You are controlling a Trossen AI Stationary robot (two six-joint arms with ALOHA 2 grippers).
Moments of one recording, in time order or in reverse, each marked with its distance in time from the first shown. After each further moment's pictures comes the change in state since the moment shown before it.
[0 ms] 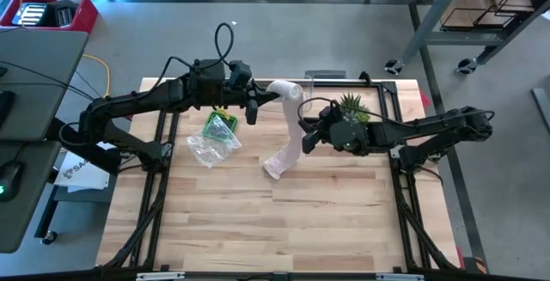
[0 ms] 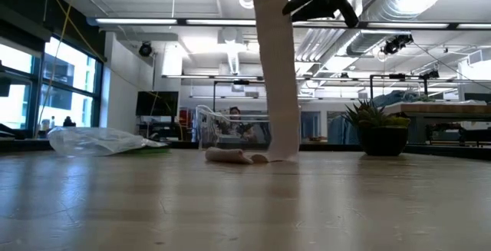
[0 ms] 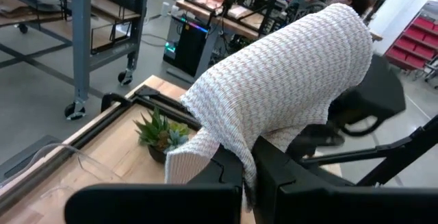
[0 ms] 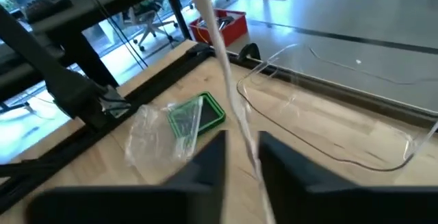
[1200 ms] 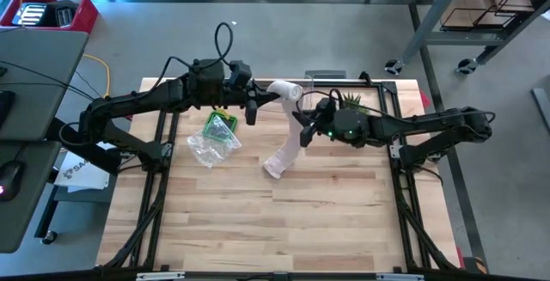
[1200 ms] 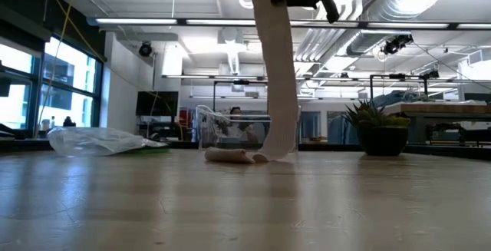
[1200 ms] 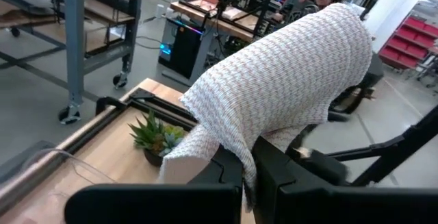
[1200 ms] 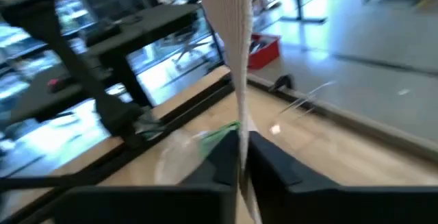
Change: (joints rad) left arm 0.000 0.000 0.000 0.006 0.014 0.013; right arm -0.072 0.002 0.000 0.205 -0.163 -0.155
